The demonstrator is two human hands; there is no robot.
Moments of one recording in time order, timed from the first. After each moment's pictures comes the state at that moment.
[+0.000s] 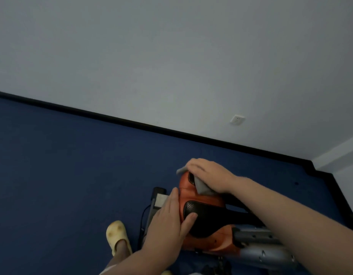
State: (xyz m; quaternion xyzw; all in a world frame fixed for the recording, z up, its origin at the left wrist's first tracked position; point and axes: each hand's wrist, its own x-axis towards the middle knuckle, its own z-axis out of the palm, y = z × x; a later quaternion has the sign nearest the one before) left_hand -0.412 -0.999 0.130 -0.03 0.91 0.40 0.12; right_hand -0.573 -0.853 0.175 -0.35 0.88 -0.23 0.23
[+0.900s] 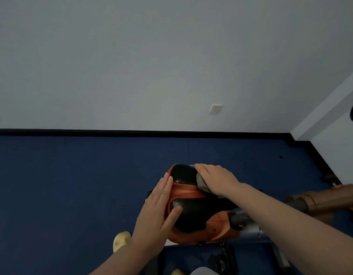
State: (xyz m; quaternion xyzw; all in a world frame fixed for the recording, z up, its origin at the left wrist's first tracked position) left_hand -0.433 -1.016 0.127 0.12 0.89 0.44 0.00; right_hand -0.539 -0.808 0.167 -0.13 0.97 -0.08 0.20
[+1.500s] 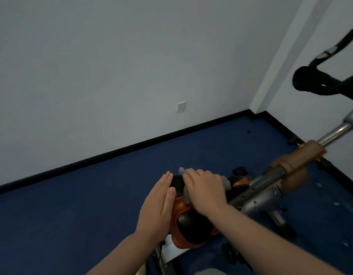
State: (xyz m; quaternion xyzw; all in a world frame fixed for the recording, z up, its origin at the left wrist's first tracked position) left_hand -0.500 -1.026 0.159 0.17 0.86 0.48 0.10; right_hand -0.496 -0.868 0.170 0.07 1.00 -0.03 0.04
